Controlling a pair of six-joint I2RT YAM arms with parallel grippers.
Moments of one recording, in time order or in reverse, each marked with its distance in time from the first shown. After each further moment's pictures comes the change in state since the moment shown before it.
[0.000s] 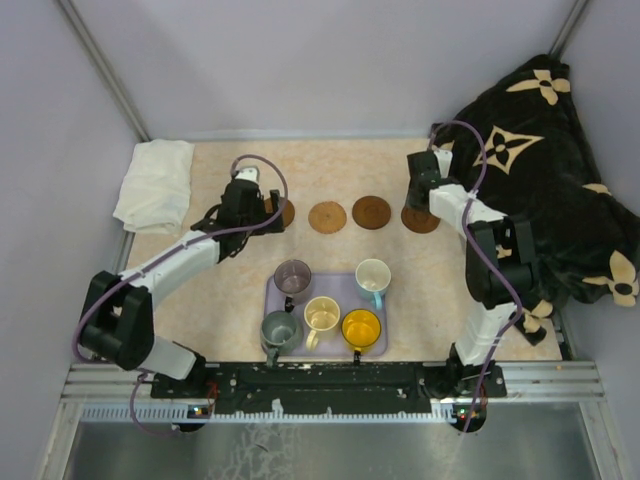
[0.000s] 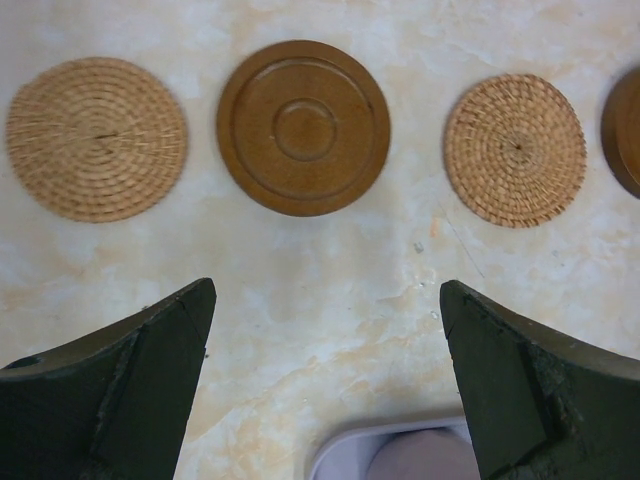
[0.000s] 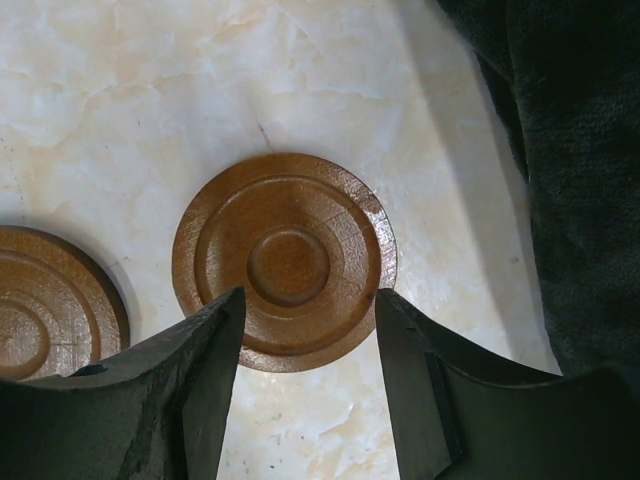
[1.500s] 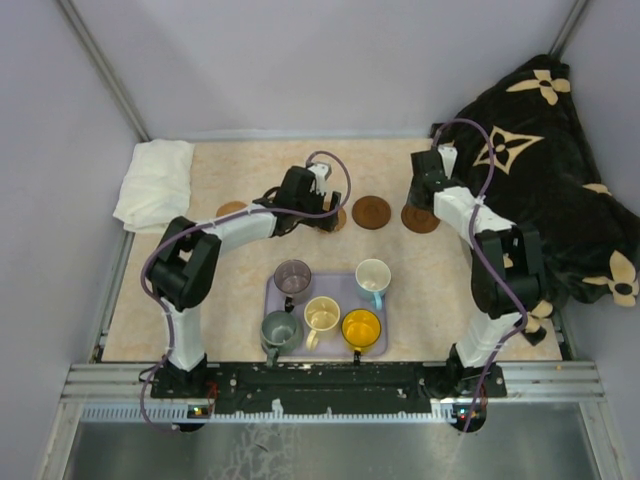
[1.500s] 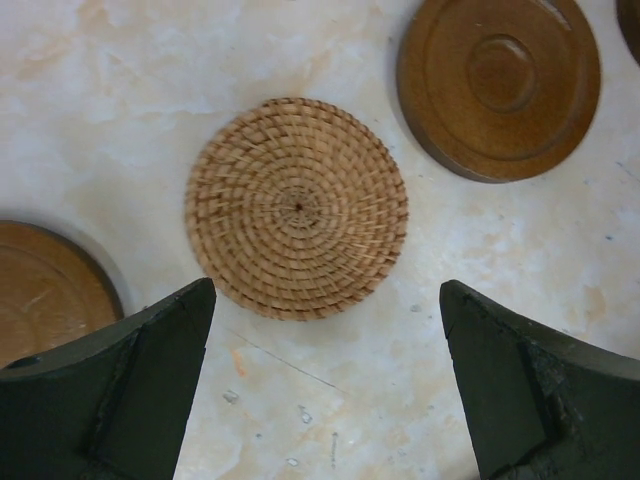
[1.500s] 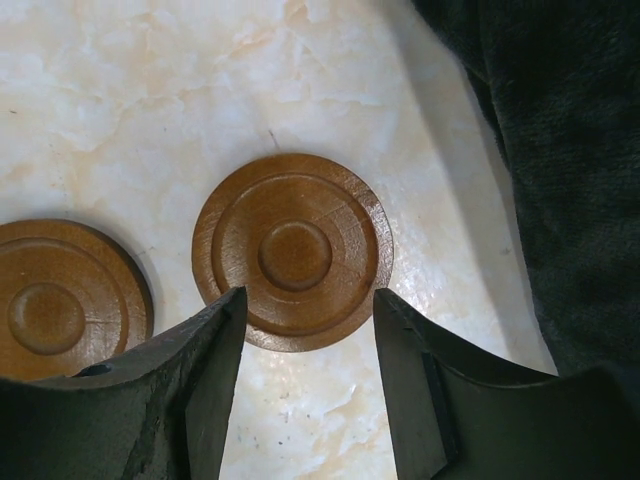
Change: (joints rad) left arm -0.149 0.511 0.374 0.109 0.307 0.196; right arm 0.000 -0.069 -0.037 0.001 -0.016 0.018
